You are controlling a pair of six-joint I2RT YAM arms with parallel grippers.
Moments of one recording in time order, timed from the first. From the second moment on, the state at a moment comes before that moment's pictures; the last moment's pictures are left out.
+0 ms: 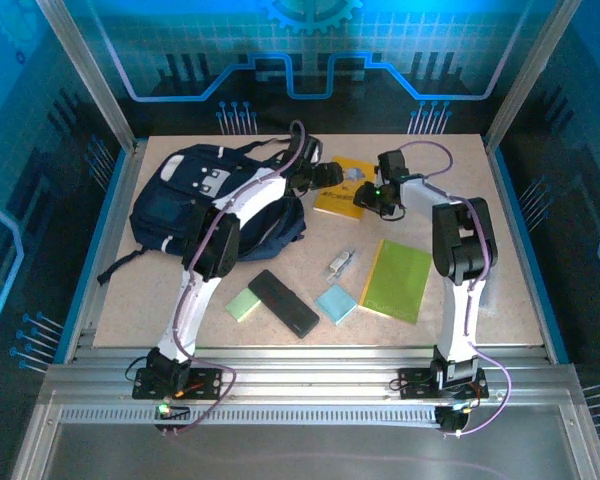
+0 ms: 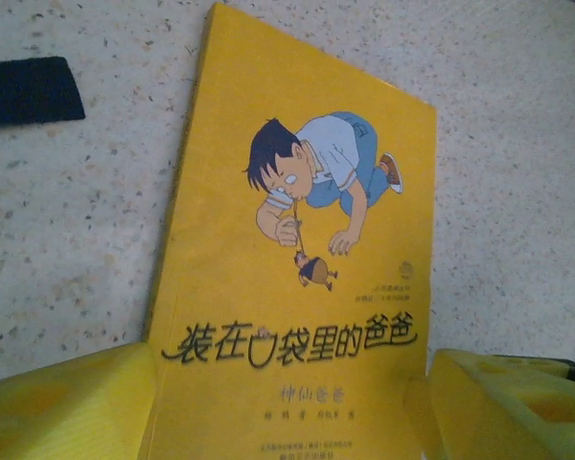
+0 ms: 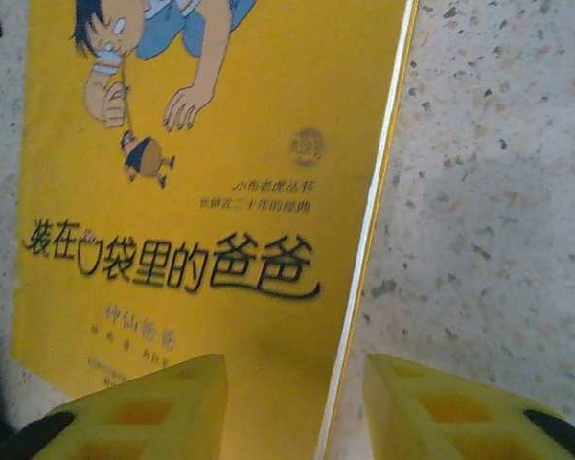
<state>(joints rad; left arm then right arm) -0.45 2.45 2.15 -0.48 0.19 -0.59 0.19 2.12 1.50 -0.40 -0.23 0.51</state>
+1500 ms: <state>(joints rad) -0.46 2.57 2.26 -0.66 0.16 -0.56 0.15 2.19 1.50 -0.26 -0.36 0.69</state>
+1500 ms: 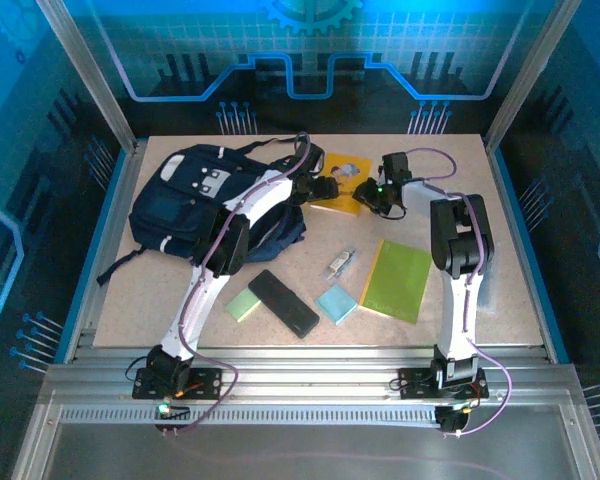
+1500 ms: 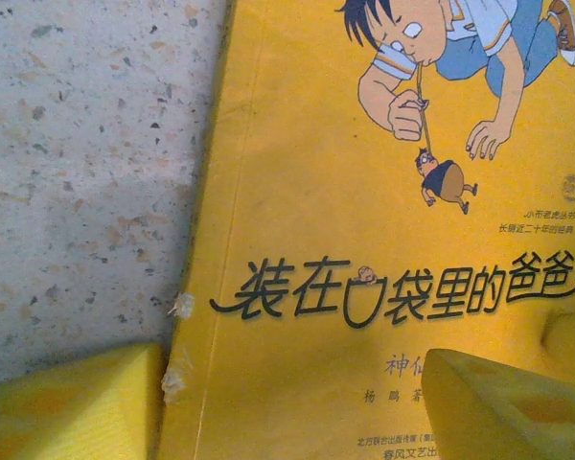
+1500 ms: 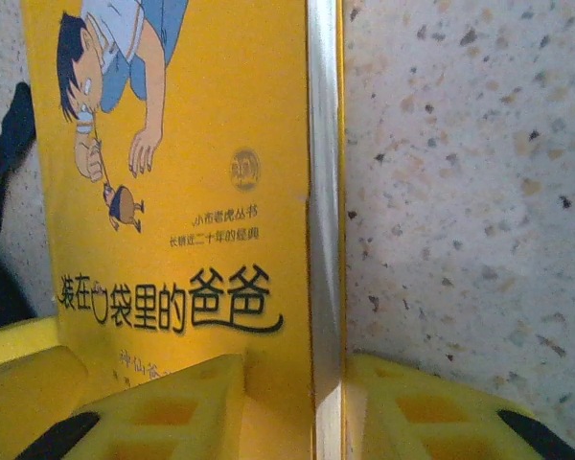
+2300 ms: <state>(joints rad) -0.46 2.57 2.25 -0.67 0.15 -0.55 0.13 2.16 1.43 -0.06 -0.52 0.79</state>
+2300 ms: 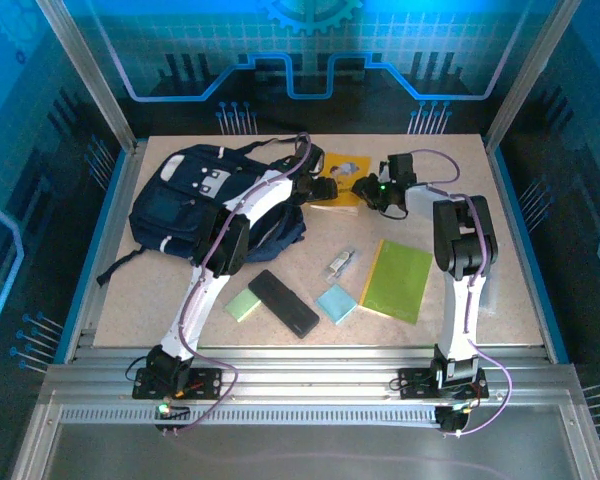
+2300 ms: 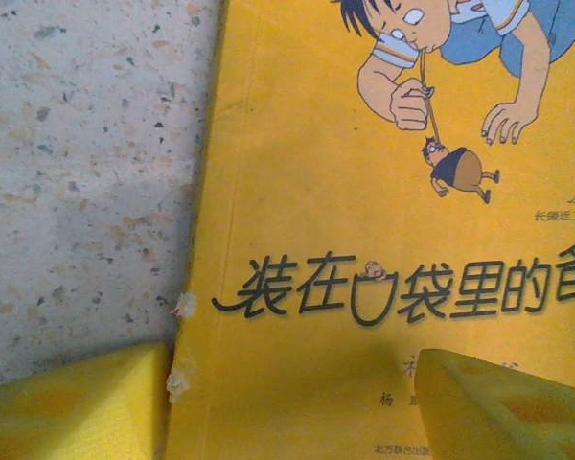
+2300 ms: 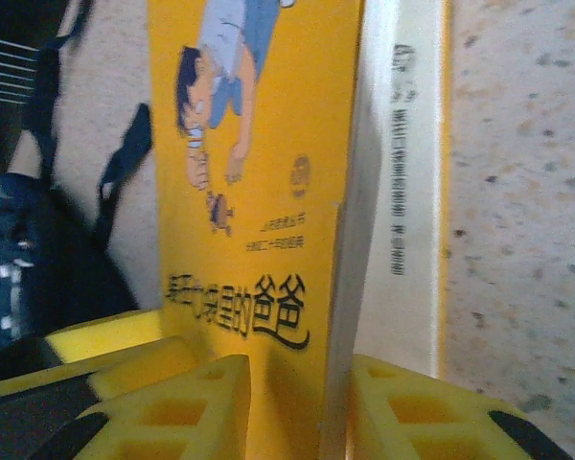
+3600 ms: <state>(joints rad) -0.36 2.40 2.08 -0.56 0.30 -0.67 0.12 2.17 1.53 -0.20 -0.66 0.68</state>
